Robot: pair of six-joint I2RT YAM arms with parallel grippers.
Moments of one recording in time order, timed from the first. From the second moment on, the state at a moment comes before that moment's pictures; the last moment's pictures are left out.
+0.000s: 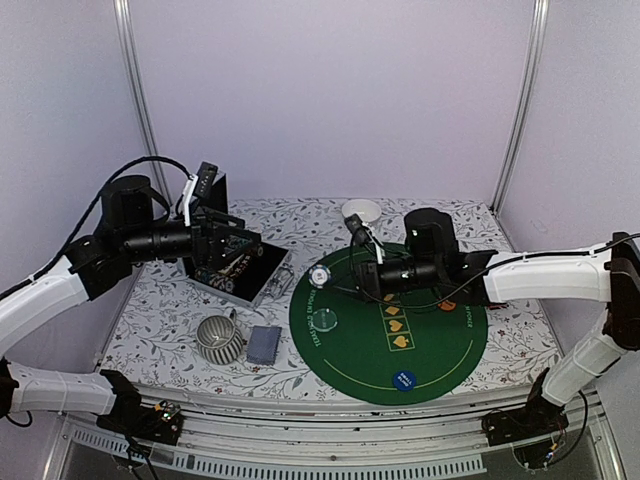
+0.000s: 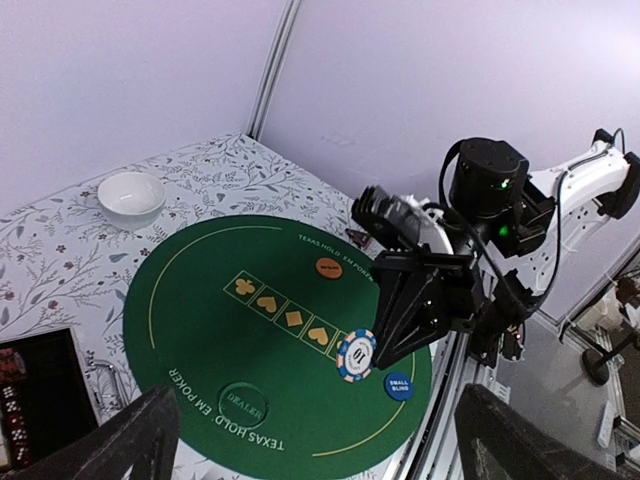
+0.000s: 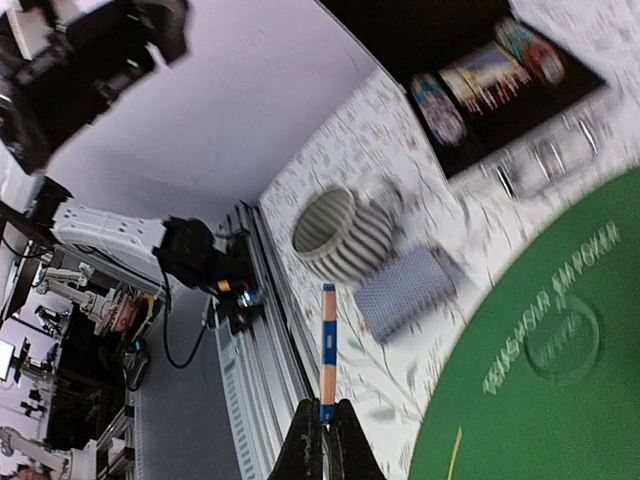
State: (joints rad) left arm -0.59 1.00 0.89 -0.11 0.51 -0.25; right arm 0.89 1.54 0.96 0.27 -0.57 0.52
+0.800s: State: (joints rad) left arm -0.59 0.99 0.89 -0.24 0.38 -0.07; right arm 0.66 1.08 0.44 -0.53 -0.42 0.92
